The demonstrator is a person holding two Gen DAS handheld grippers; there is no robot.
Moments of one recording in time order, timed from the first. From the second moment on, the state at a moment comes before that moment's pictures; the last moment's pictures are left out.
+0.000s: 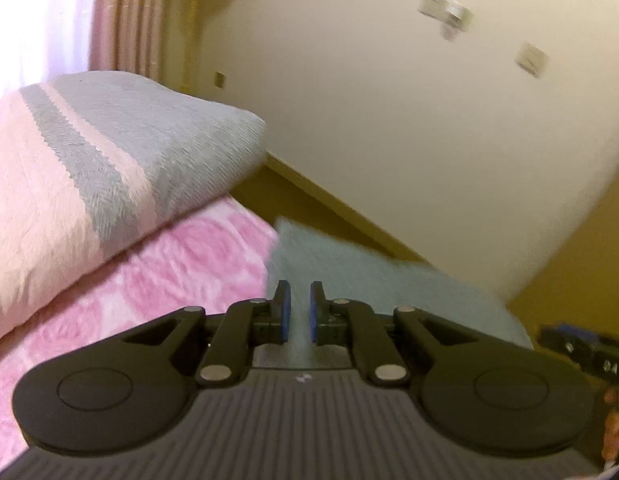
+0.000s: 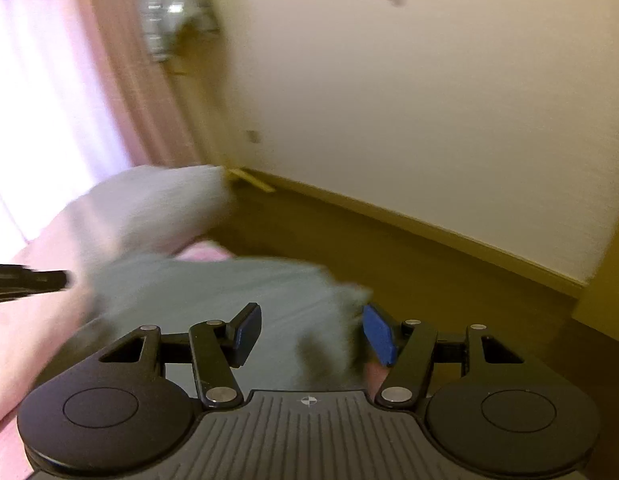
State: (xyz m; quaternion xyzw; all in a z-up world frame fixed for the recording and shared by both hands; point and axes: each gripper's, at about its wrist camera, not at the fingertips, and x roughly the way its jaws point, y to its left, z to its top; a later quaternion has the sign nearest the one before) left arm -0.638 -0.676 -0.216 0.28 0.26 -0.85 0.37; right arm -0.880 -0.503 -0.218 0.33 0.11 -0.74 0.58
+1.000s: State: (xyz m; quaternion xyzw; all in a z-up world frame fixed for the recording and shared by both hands) left arm -0.571 -0.478 -0.096 0.38 0.19 -0.79 0.44; right arm -0.761 -0.368 -0.142 0.42 0.18 -0.73 0.52
